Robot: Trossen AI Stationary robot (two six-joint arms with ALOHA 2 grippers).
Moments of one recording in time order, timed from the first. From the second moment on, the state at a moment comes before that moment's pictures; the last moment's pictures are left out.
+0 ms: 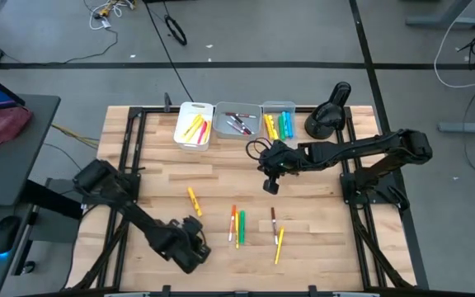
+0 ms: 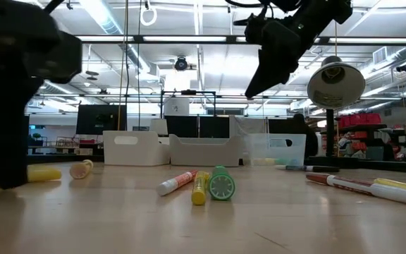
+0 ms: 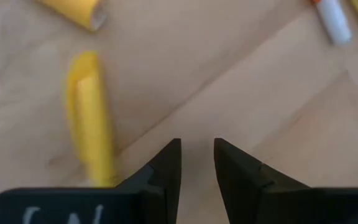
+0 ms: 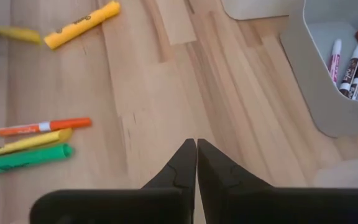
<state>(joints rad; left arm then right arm) -0.72 1.85 1.08 -0.58 -0.37 -1.64 -0.01 1.45 0.99 -0.38 0.16 0.16</state>
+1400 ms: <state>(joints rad) -0.94 1.83 0.94 -0.63 -0.56 -1.93 -0.01 1.45 0.99 -0.41 0.16 0.18</state>
